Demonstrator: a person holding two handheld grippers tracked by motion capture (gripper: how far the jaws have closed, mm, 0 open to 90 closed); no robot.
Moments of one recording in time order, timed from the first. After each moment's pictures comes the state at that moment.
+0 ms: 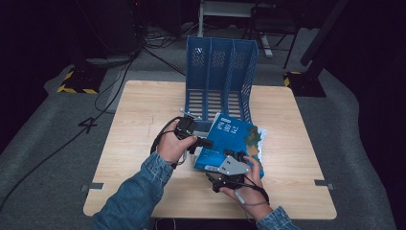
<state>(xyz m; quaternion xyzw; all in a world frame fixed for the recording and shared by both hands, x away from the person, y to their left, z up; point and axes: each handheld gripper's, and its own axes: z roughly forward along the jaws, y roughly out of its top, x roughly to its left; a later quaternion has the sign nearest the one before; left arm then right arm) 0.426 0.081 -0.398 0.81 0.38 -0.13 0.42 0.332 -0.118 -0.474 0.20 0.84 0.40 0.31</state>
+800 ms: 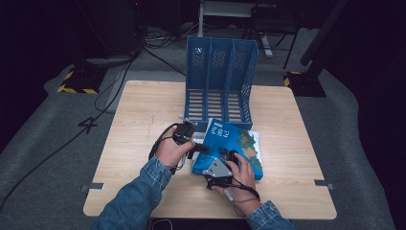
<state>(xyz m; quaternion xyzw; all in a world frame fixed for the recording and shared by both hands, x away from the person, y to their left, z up) 0.419 0.084 -0.422 0.81 0.43 -0.12 0.39 0.346 -0.095 -0.503 0.16 0.85 0.33 0.38</state>
